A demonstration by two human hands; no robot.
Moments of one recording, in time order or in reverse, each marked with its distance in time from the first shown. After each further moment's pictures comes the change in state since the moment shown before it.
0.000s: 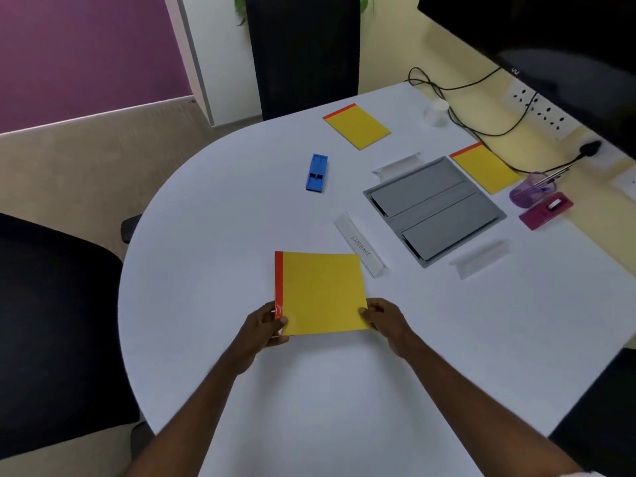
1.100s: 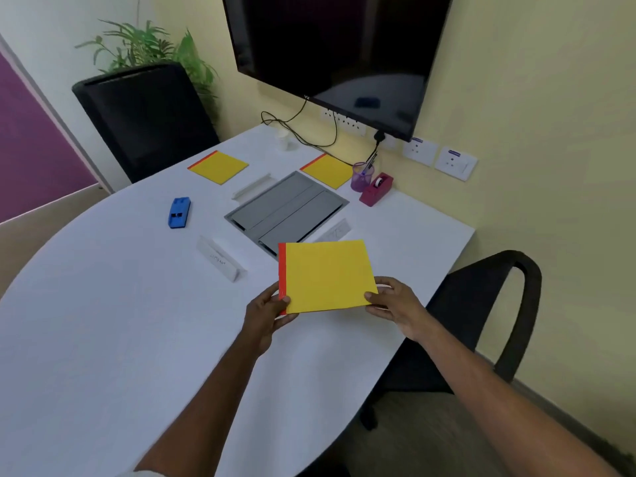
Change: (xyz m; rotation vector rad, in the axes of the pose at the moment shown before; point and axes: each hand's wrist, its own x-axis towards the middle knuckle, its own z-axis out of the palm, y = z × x) left_hand -0.050 0.020 0.389 -0.168 -0.043 0.087; right_hand -0.159 0.117 -0.366 0.572 0.083 -0.165
